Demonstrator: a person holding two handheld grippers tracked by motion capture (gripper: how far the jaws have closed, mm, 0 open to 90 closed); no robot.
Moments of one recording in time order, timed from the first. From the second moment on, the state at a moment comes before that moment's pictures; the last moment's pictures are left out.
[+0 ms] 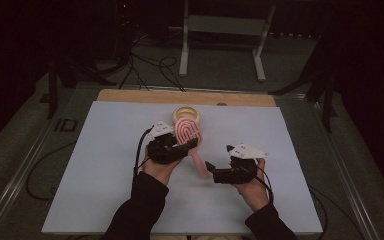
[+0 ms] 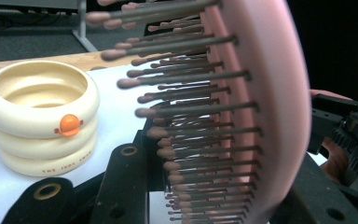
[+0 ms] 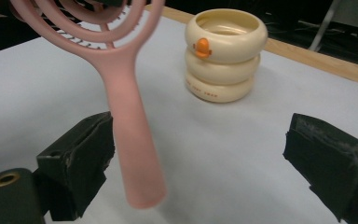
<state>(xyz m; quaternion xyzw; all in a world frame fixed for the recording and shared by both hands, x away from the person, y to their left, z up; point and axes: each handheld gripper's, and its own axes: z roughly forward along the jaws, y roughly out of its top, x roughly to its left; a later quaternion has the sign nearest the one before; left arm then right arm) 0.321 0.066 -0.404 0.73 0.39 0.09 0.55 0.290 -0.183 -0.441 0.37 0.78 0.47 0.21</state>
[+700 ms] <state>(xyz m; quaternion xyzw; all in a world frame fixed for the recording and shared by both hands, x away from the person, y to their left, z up) 0.329 0.079 -0.391 0.73 0.39 0.10 0.55 0.282 -0.221 -0.436 0.39 0.76 0.45 0.25</state>
